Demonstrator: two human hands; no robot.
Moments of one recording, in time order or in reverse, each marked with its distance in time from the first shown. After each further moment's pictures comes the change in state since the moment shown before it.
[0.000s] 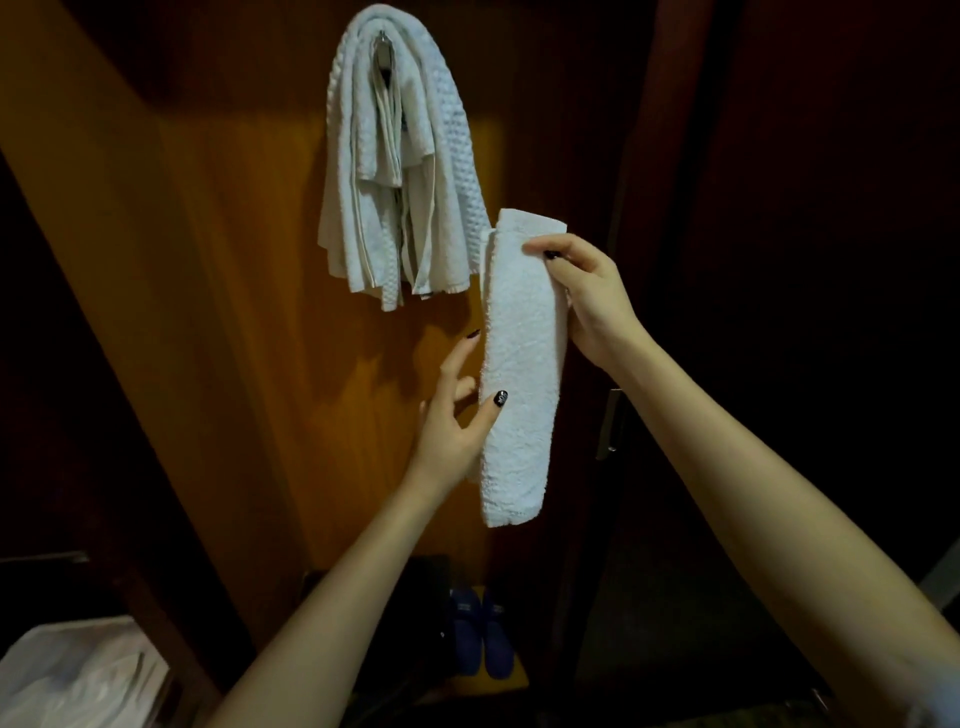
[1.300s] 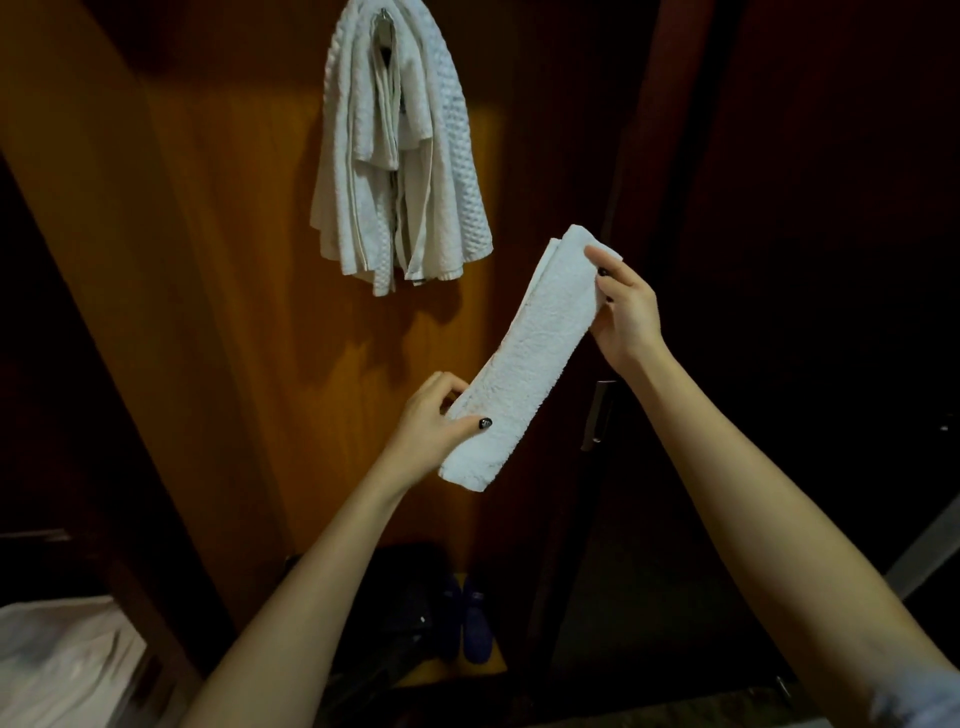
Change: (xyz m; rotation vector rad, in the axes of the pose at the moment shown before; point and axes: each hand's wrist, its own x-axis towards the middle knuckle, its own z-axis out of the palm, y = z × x) left_hand -0.001 -0.023 -0.013 0.116 -0.232 -0.266; right_hand -0.005 0.028 -0.051 0.154 0.307 0.154
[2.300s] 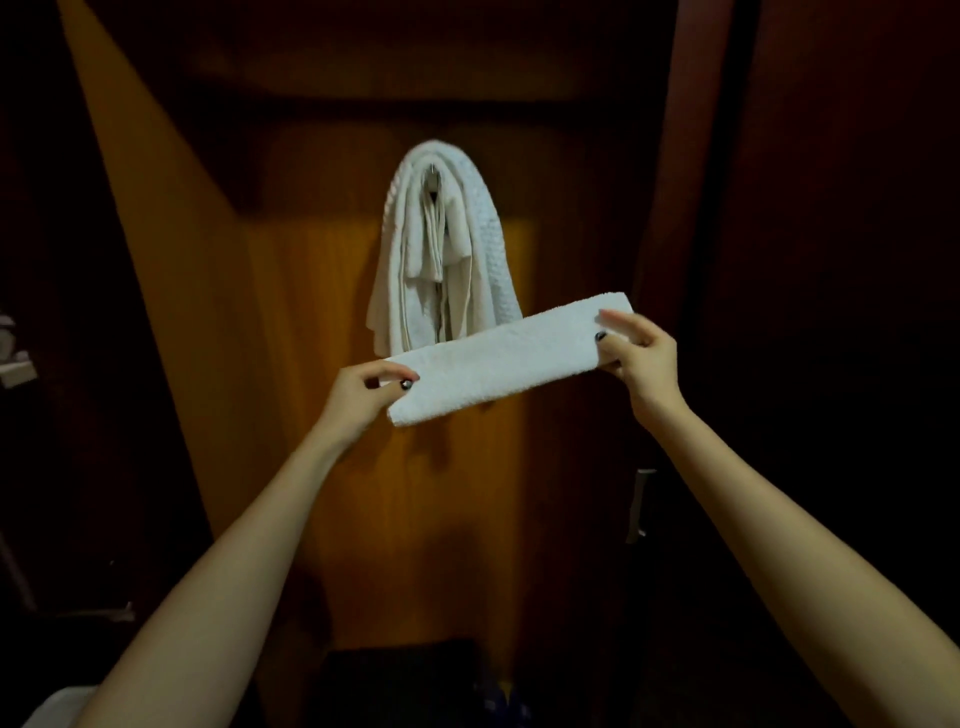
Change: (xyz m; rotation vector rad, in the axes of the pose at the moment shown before) left_hand 0.055 0.034 -0.136 0.061 0.254 -0.007; right_hand 0.021 -0.017 0.019 -0.299 0.023 -0.247
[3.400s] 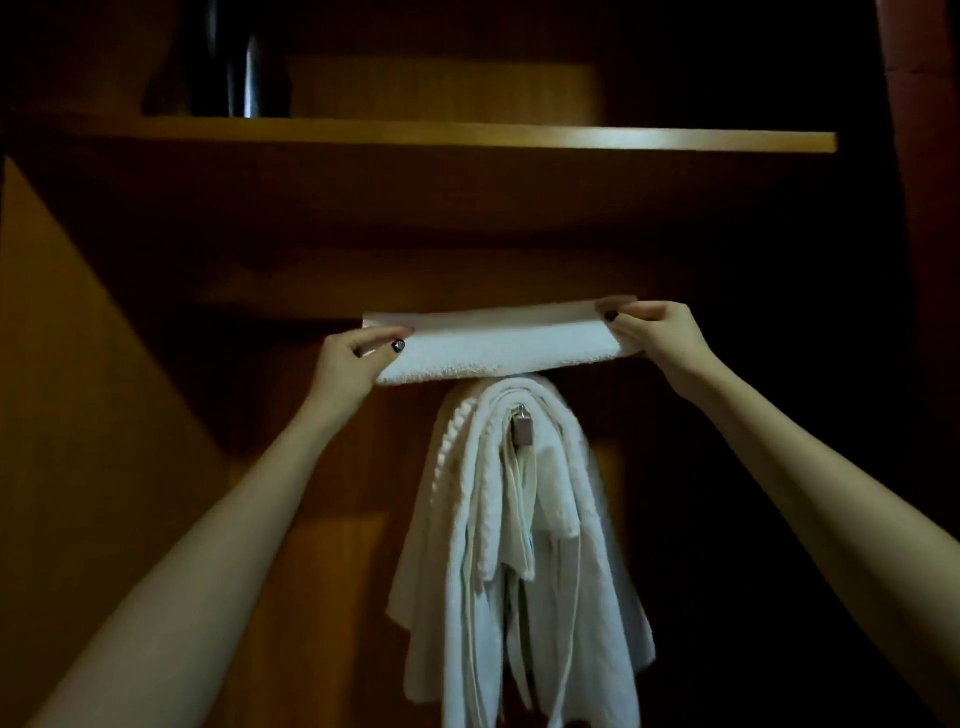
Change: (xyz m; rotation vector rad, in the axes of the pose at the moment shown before) left_hand 0.373 0.048 -0.129 -0.080 0.272 0.499; right_hand 0.326 -0.106 0.176 -0.208 -0.076 -0.390
